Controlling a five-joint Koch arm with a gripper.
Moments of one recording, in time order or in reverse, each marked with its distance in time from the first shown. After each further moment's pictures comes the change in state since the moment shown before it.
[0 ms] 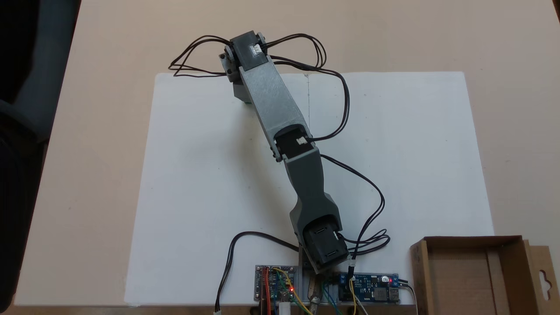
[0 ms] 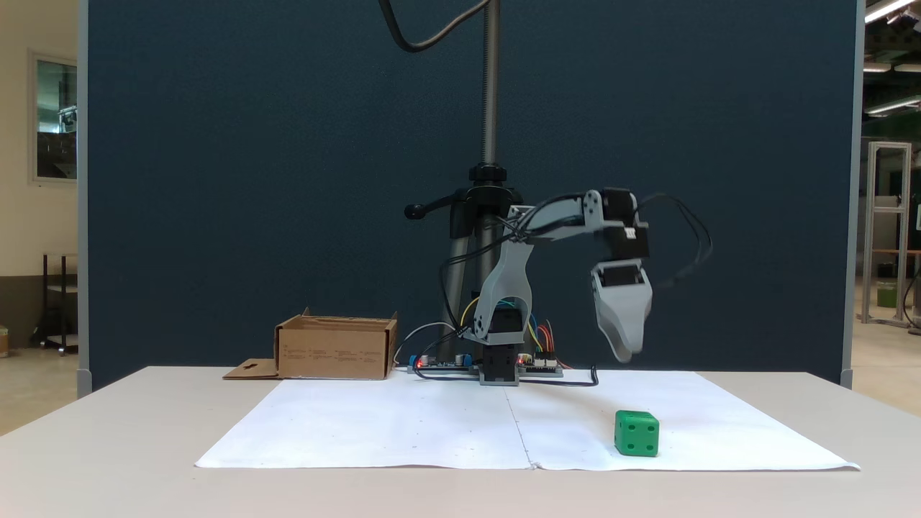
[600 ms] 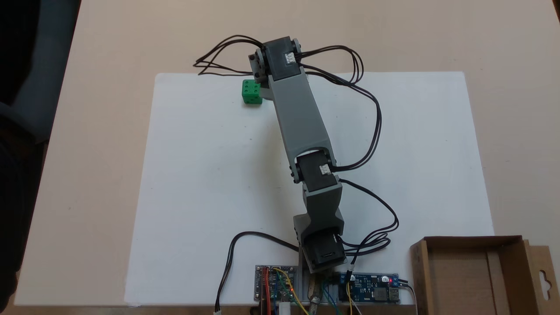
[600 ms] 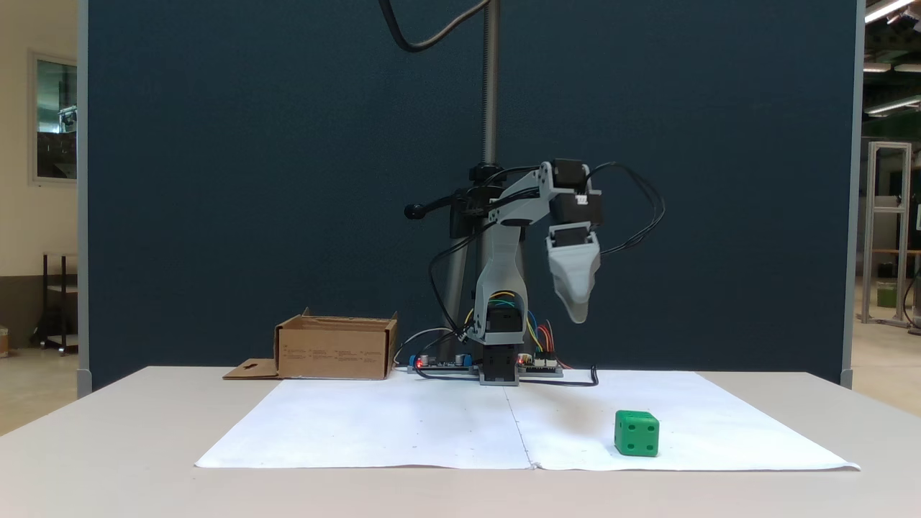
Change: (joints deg) arm 7.6 18.1 11.1 0.4 -4.7
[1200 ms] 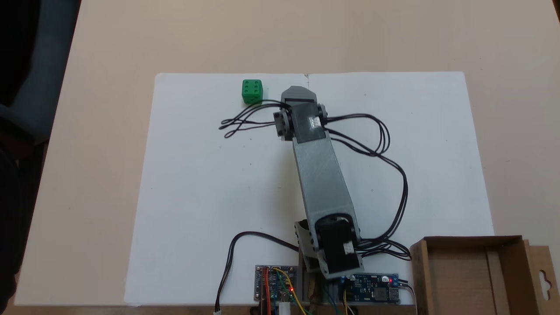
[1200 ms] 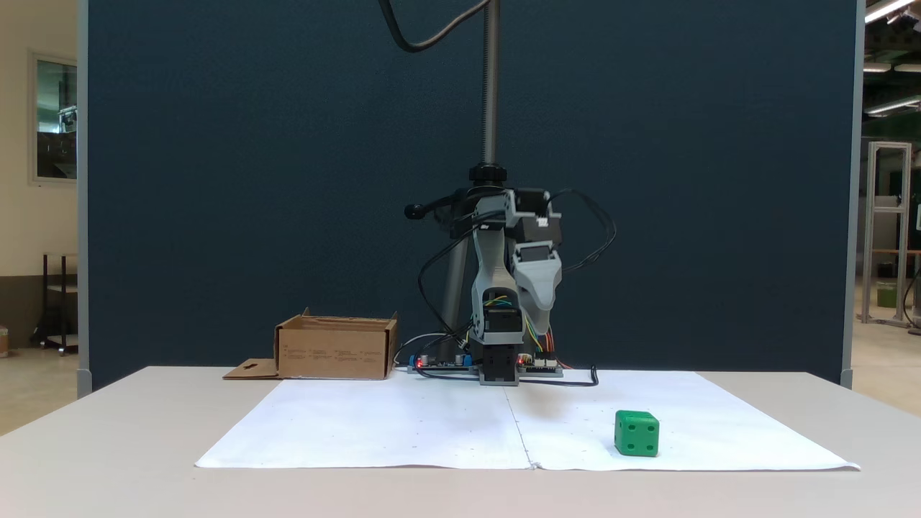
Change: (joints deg) arm 4.2 30.5 42.0 -16.3 -10.2
